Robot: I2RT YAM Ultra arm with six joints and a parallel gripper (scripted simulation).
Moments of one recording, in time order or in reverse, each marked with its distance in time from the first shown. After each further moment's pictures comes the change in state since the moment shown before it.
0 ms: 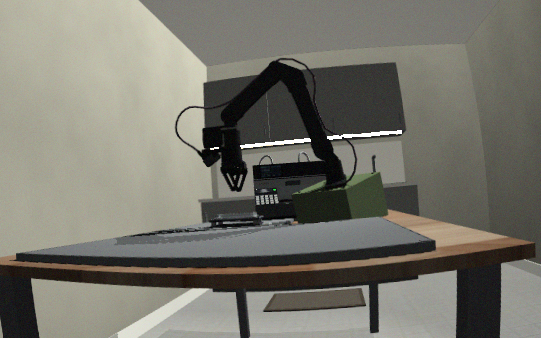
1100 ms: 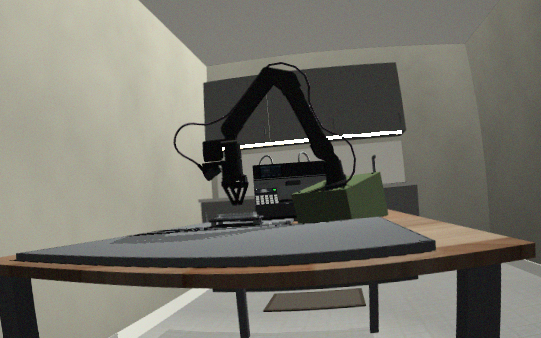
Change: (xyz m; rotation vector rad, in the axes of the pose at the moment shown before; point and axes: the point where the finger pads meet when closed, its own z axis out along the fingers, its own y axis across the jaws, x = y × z) arm 0.000 0.000 0.046 0.001 0.009 0.001
